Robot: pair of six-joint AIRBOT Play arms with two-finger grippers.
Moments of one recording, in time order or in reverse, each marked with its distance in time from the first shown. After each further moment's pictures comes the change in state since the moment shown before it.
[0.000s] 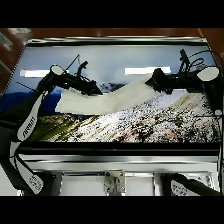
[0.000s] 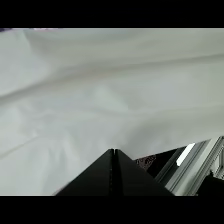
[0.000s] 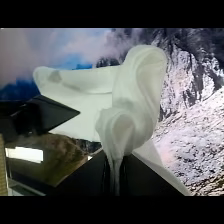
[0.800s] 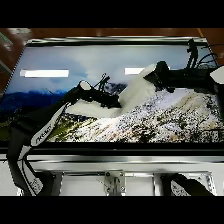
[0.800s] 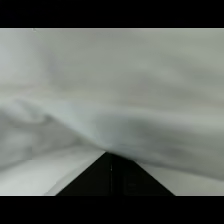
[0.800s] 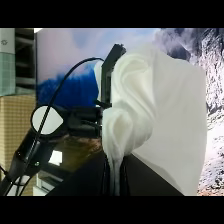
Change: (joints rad) left arm -0.220 -0.036 -0.105 -0.046 0.254 -0.068; right arm 0.031 0.132 0.000 0.056 0.028 0.058
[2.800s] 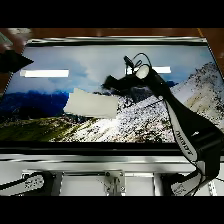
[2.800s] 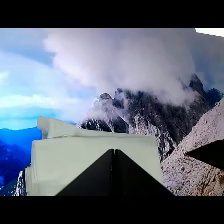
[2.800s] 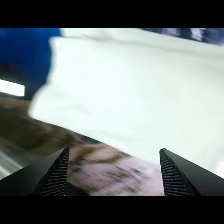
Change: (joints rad) left arm 0.765 0.651 -0.032 0.161 -0.234 0.101; right arm 0.352 -0.584 0.350 -0.240 -0.004 0.132
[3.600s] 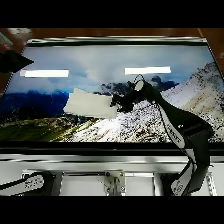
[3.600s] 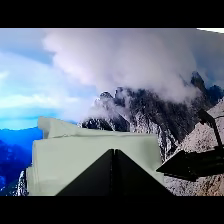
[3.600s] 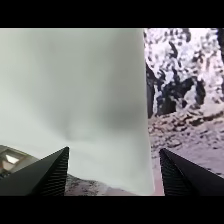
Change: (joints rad) left arm 0.000 0.000 0.000 0.000 -0.004 0.014; right arm -0.011 -0.171 -0.110 0.070 -0.039 0.053
